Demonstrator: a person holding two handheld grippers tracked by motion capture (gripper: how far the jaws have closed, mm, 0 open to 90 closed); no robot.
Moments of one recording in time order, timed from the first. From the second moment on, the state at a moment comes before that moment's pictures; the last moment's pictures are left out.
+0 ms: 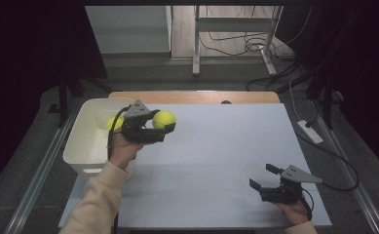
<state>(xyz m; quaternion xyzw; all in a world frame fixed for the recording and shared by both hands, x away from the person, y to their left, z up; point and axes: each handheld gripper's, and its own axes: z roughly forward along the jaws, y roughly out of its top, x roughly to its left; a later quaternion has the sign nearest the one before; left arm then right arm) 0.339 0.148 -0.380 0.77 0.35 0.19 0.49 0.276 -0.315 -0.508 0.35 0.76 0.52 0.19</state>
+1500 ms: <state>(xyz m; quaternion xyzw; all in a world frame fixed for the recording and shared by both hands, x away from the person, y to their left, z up) 0.324 0.216 -0.386 0.74 0.42 0.22 0.47 0.276 -0.314 -0.508 0.35 0.76 0.52 0.19</state>
